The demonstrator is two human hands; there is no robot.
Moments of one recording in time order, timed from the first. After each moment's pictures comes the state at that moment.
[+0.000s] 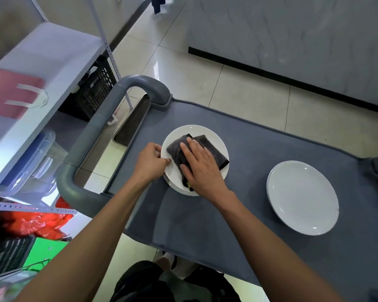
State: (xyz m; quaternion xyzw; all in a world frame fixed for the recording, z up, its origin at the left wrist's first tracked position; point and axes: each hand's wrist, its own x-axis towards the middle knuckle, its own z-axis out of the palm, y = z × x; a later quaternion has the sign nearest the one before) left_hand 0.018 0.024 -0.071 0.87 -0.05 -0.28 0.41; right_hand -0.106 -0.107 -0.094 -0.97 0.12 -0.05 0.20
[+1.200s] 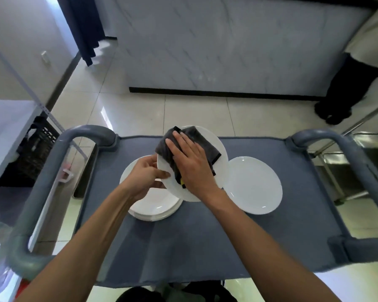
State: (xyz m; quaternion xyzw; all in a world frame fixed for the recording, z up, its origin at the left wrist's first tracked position) left_hand -0.013 -0.052 0.008 0.63 -0.22 -0.51 0.53; right_hand -0.146 -0.161 -0.014 -0.94 0.20 -0.25 0.10
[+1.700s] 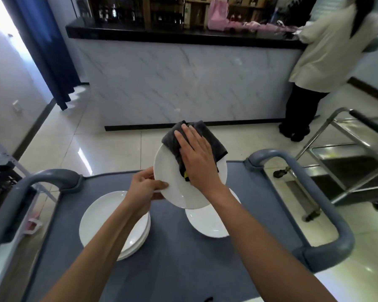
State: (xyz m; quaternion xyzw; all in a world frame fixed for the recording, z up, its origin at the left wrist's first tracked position) left_hand -0.097 -0.130 0.061 0.59 -0.24 -0.48 0.60; right_hand -0.226 -0.258 0.068 -0.90 0.28 -0.34 0.00
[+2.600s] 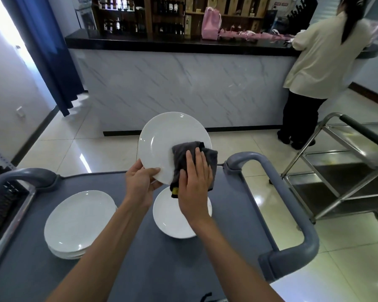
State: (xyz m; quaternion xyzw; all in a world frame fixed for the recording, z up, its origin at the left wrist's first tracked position) left_hand -0.210 -0.188 0.079 0.51 -0.11 -0.41 0.75; right_hand -0.329 -0.242 0.040 -0.79 0.41 -0.43 0.14
